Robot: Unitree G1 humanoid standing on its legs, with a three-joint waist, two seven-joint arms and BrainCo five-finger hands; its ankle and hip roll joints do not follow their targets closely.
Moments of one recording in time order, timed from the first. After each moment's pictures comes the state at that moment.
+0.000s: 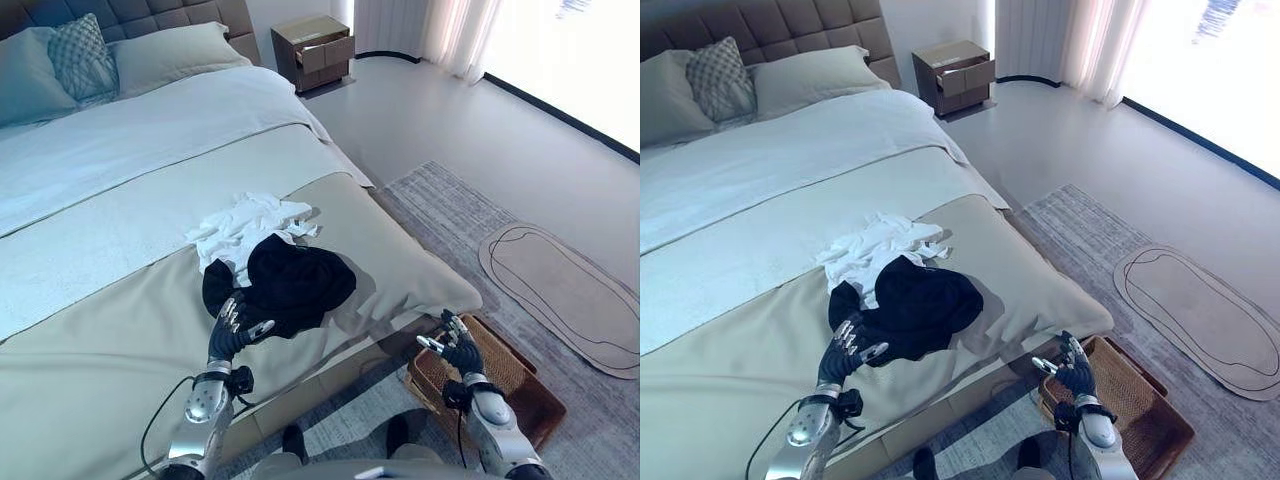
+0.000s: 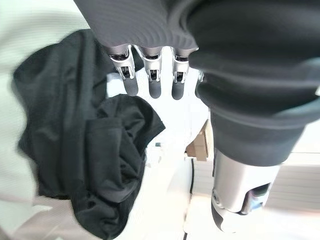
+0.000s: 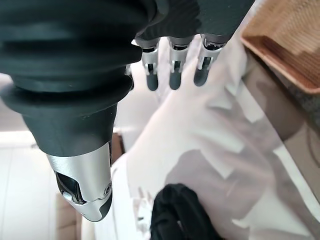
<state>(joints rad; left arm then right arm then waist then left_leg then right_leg) 0.12 0.29 -0.17 0.36 -0.29 -0.30 0.15 0.10 -0.28 0.17 0.54 0.33 -0.27 -0.11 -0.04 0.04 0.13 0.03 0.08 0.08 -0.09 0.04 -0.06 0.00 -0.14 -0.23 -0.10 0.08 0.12</state>
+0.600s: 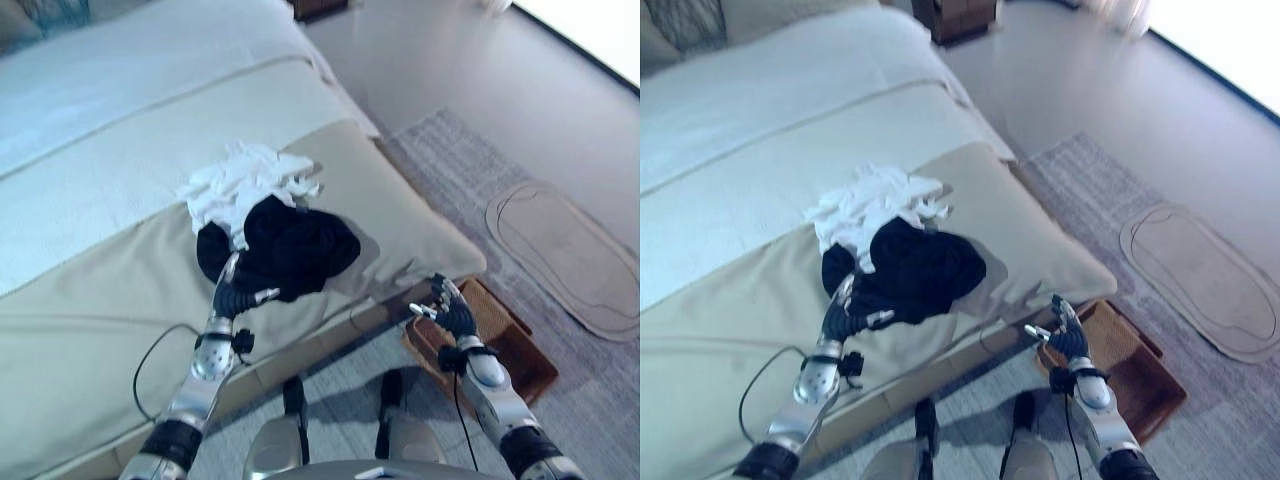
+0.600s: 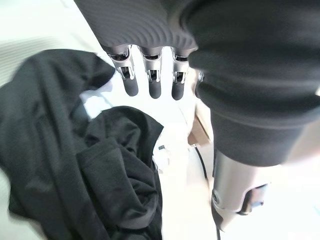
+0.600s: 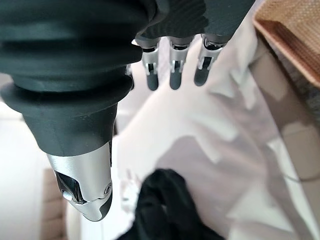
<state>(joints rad) -0.21 0.40 -0.24 0.39 0.08 -0.30 0.36 -0.13 -0.34 0.23 0.52 0.32 -0.27 -0.13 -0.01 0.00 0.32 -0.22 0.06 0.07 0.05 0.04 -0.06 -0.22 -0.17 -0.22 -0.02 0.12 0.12</state>
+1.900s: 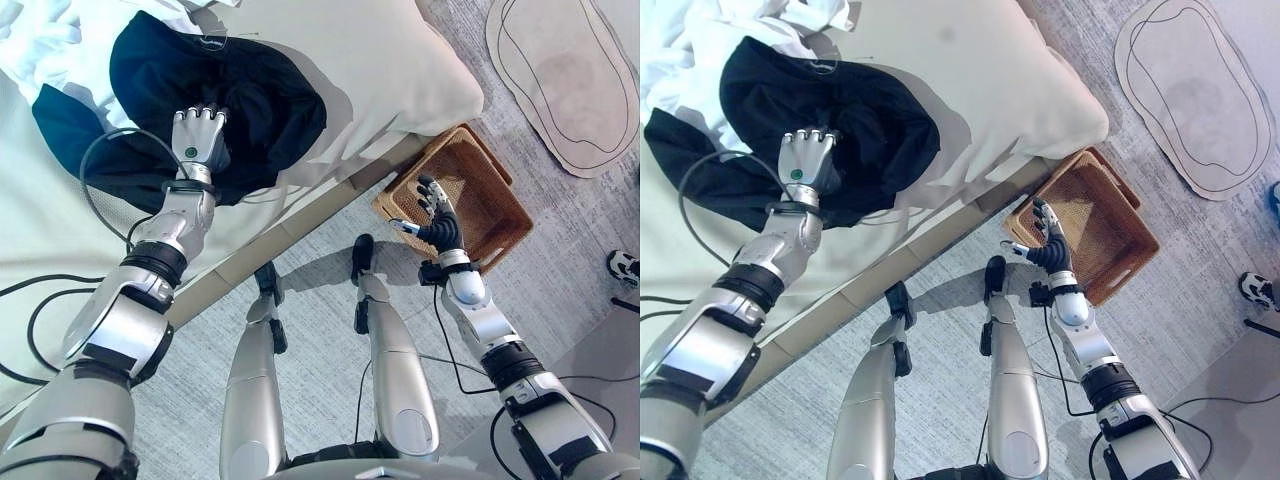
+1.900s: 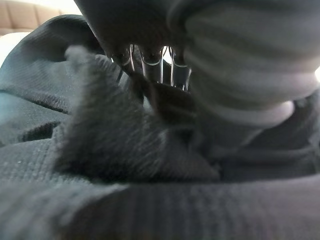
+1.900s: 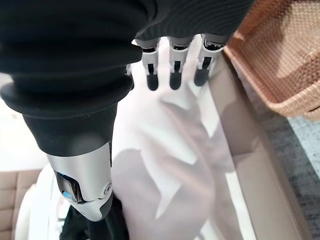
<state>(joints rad) -0.99 0.62 -0.57 0.90 0.73 0.05 0.56 -0.42 -0.38 0.29 0.45 0.26 -0.33 -0.21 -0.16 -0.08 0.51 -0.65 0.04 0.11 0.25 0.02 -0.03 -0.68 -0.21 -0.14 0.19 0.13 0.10</state>
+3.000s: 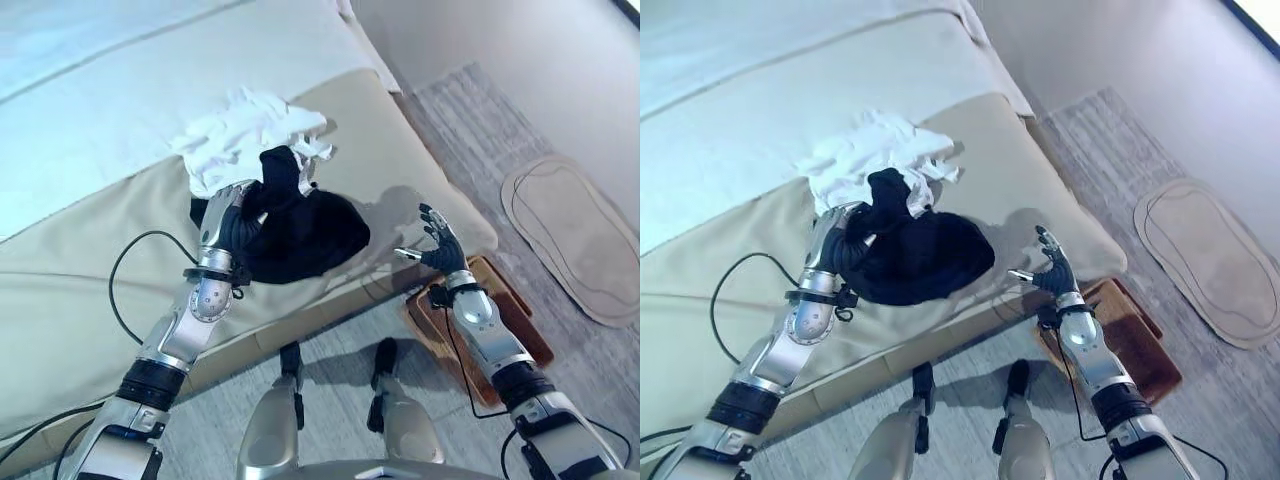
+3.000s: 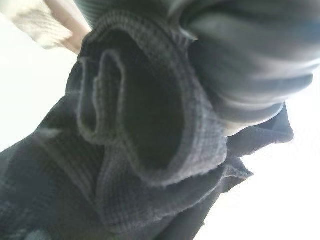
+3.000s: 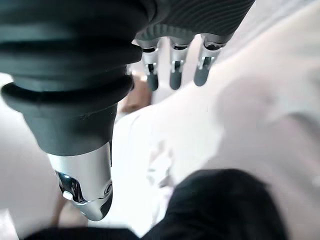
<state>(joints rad) -0.30 0.53 -0.21 0.03 0.32 -0.26 0.31 -0.40 -0.42 0.33 0.48 0.04 -0.27 -0.16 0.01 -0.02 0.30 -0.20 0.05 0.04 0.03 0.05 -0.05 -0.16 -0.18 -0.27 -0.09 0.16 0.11</state>
